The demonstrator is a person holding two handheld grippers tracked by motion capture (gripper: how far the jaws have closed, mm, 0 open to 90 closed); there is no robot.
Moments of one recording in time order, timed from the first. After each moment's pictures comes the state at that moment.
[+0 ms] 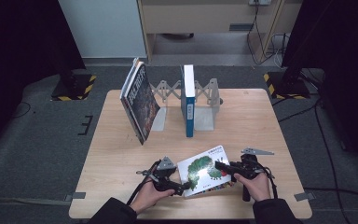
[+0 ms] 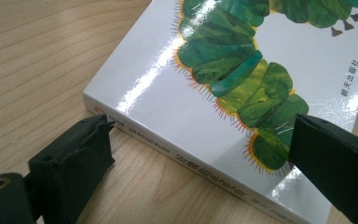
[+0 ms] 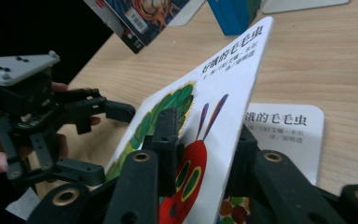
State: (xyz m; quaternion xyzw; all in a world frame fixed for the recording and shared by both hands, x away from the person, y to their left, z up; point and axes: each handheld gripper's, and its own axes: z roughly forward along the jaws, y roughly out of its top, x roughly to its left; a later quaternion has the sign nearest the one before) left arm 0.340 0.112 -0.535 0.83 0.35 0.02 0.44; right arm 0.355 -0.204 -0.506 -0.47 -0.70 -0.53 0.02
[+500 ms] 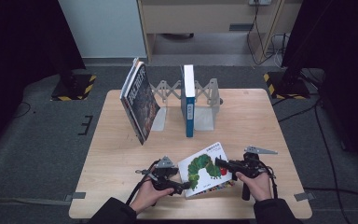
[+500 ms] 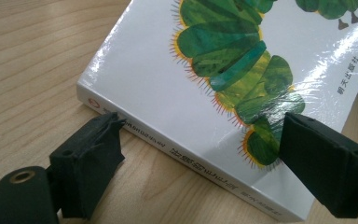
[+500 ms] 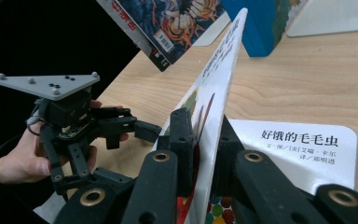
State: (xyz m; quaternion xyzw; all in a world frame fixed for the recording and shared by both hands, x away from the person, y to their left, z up) left arm 0.341 0.114 -0.534 0.82 0.36 -0.01 0.45; right arm 0.353 -0.206 -0.494 -0.45 -0.69 -0.57 0.04
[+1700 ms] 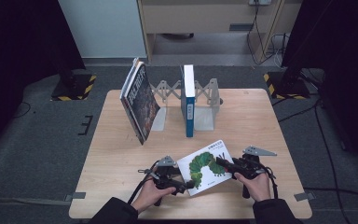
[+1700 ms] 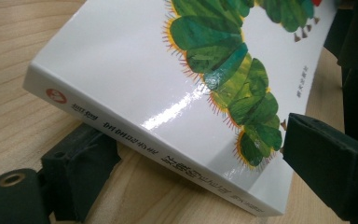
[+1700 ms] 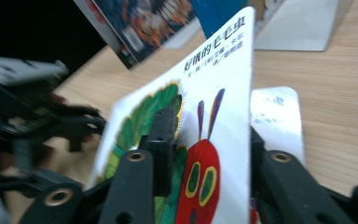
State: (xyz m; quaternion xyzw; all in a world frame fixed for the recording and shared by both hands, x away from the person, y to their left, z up) left arm 0.346 0.107 -0.540 0.80 0.36 -0.05 0.48; right arm 0.353 -0.203 -0.499 -0.45 -0.71 -0.54 -0.04
